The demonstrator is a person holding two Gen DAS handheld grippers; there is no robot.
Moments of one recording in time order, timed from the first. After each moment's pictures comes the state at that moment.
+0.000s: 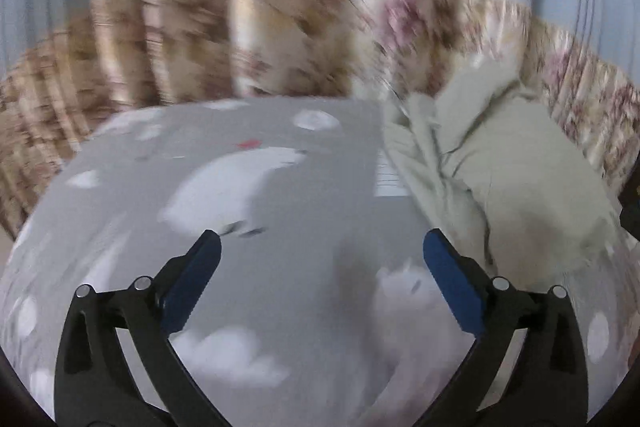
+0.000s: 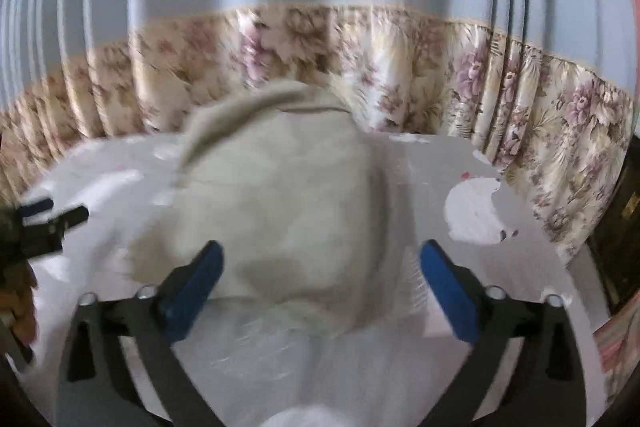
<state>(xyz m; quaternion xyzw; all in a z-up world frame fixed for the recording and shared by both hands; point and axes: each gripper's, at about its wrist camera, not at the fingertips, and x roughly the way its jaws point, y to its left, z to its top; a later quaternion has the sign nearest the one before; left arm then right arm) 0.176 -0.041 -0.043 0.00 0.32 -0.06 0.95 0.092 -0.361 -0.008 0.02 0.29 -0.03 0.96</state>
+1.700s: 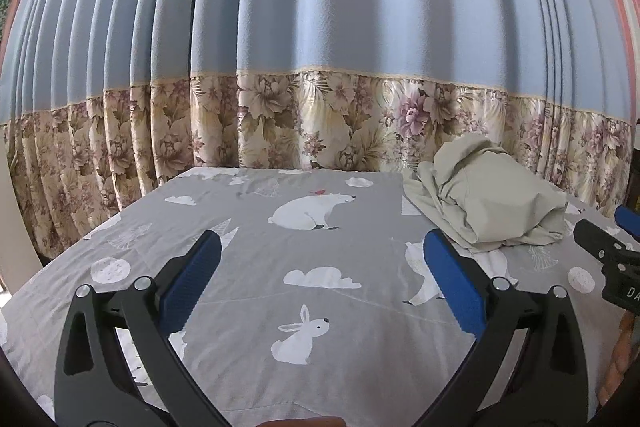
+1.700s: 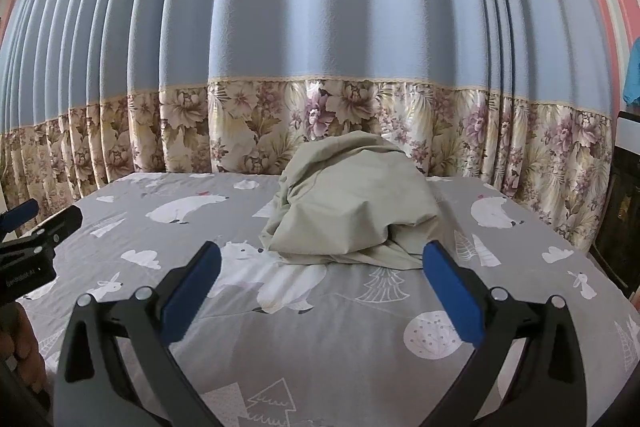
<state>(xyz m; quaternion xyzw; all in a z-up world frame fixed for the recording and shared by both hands) 0.011 0.022 -0.036 0.00 0.14 -0.03 0.99 -0.047 -0.260 -0.010 0.01 0.16 -0.03 0.99</state>
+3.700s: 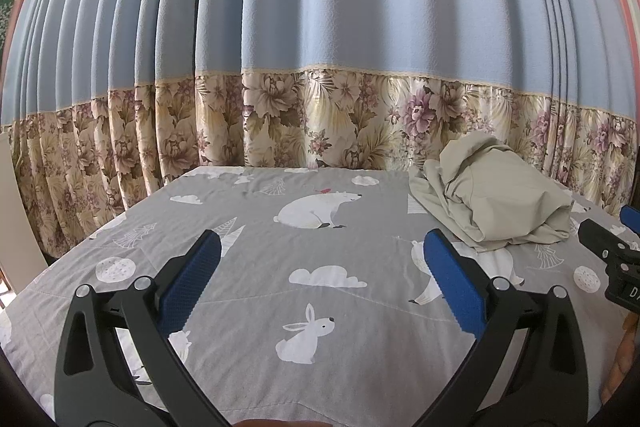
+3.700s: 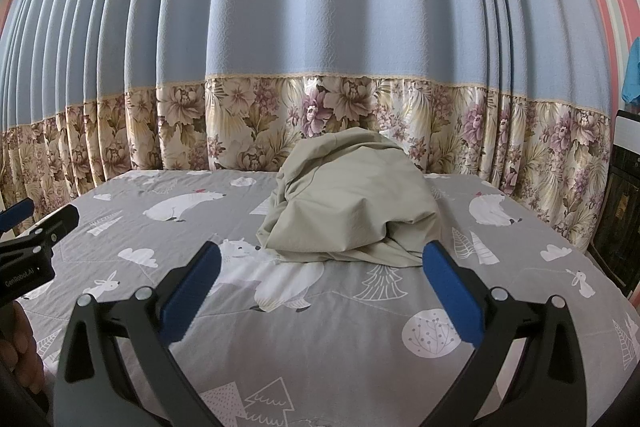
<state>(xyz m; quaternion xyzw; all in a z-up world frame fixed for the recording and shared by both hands) 0.012 0.019 -0.036 0.00 0.14 -0.01 0.99 -0.046 -0.263 -0.011 0.01 0.16 -0.03 0.99</state>
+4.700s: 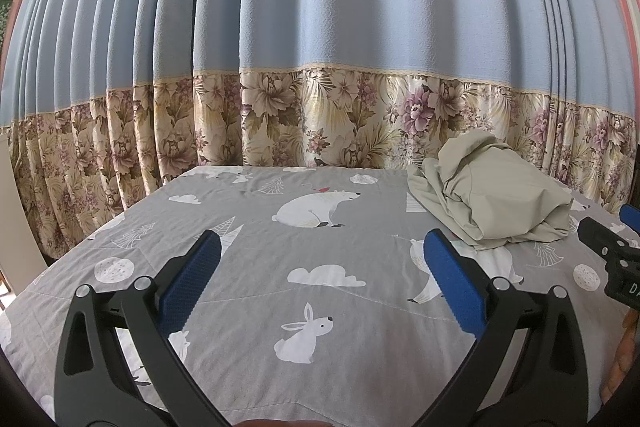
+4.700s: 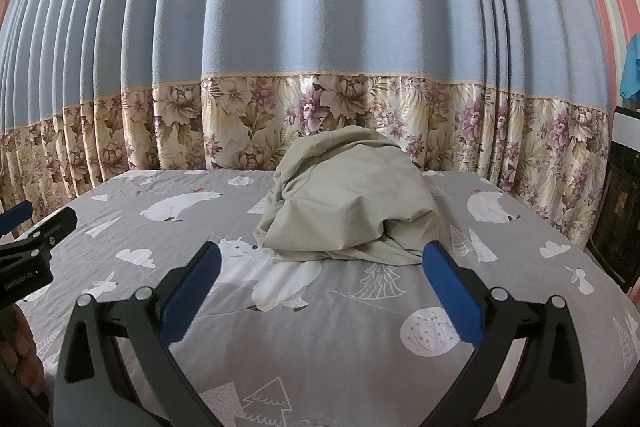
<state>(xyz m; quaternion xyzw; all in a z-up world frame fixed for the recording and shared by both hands) 0.012 0.018 -0.036 0.00 0.15 -0.01 0.99 -0.046 -0.267 -0.014 0.01 0.16 -0.04 0.99</state>
